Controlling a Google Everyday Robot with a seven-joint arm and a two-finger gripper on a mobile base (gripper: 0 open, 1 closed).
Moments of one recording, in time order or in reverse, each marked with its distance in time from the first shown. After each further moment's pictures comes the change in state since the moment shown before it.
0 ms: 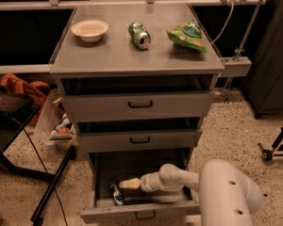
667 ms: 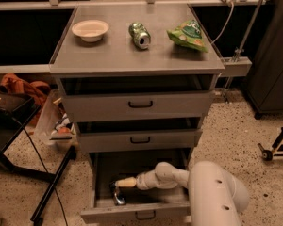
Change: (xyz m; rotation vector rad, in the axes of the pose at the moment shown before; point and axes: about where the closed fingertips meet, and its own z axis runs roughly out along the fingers) arm -0.006 -0.005 0.028 -0.019 0.025 -0.022
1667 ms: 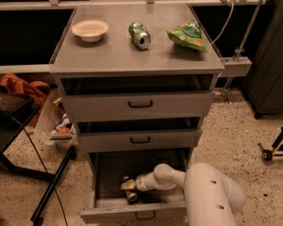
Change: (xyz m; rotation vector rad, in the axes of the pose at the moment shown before) arm 0.003 -0.013 0.016 0.016 -0.001 0.004
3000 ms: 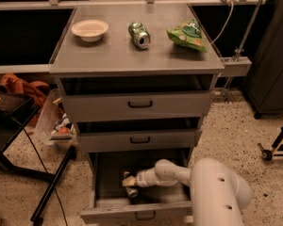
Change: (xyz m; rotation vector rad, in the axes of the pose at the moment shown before) arm -0.015 0.023 -0.028 -0.009 -0.006 -0.066
